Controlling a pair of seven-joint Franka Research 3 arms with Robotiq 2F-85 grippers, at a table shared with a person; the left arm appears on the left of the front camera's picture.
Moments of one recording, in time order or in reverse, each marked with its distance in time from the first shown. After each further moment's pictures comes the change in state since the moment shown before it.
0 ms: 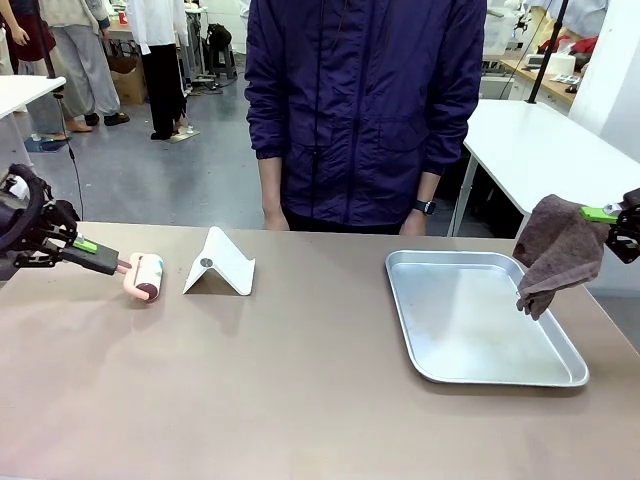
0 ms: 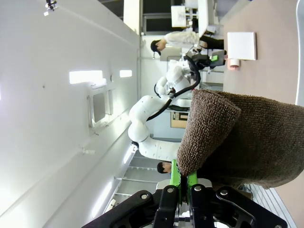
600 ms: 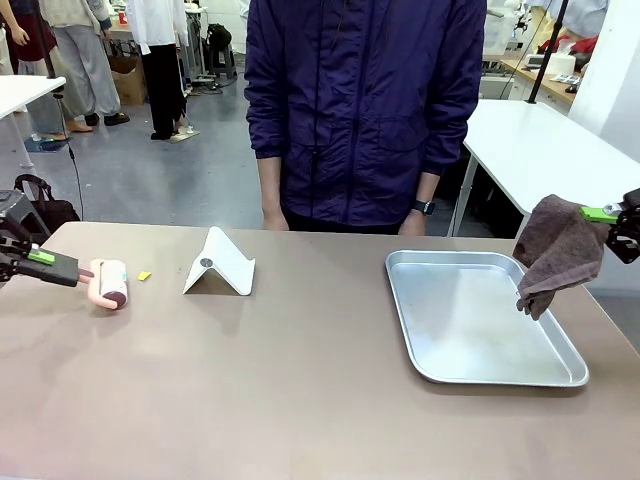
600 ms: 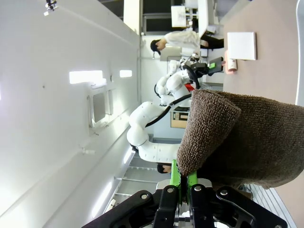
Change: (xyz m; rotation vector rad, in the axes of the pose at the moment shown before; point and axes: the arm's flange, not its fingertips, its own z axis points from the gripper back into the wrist) left arm -0.032 0.041 0.044 -0.012 -0.088 0.007; right arm 0.000 0.000 0.000 0.000 0.000 0.000
